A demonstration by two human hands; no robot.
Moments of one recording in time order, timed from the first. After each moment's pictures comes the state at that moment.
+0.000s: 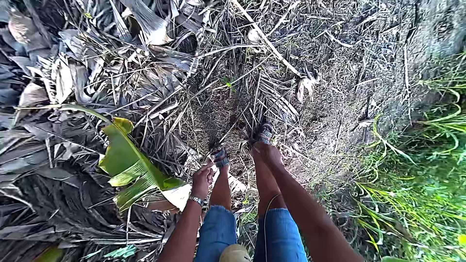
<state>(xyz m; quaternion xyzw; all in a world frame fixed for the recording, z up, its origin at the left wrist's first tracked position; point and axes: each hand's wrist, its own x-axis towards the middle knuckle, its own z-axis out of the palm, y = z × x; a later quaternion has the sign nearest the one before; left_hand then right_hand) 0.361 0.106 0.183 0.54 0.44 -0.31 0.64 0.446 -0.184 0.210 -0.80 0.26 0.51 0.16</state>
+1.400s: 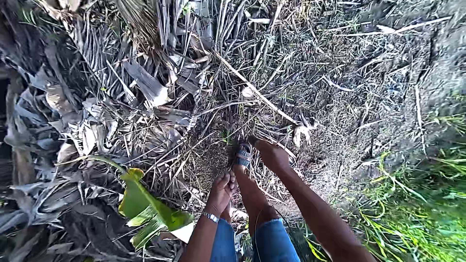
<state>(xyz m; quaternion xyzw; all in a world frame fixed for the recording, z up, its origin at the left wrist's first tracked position) 0.676 -0.061 0.249 0.34 0.47 -0.33 0.75 0.756 -0.302 0.232 -0.84 0.16 0.47 0.22</state>
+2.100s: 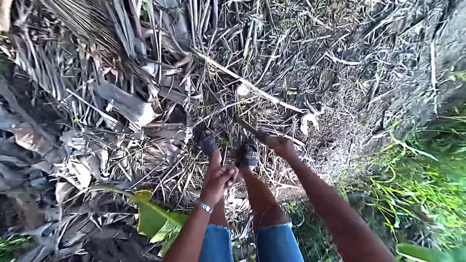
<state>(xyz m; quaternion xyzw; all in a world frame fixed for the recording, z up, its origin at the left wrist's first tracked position) 0.787 -0.015 0.183 0.46 0.28 -0.52 0.66 0.774 -0.321 0.136 -0.69 0.44 0.44 0.38</state>
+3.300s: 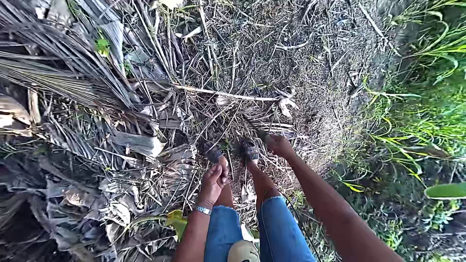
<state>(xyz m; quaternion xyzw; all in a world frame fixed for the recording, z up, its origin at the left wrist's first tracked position) 0.848 -0.007 0.282 0.44 0.27 -0.54 0.67 0.736 -0.314 0.242 -0.67 0.48 0.40 0.40</state>
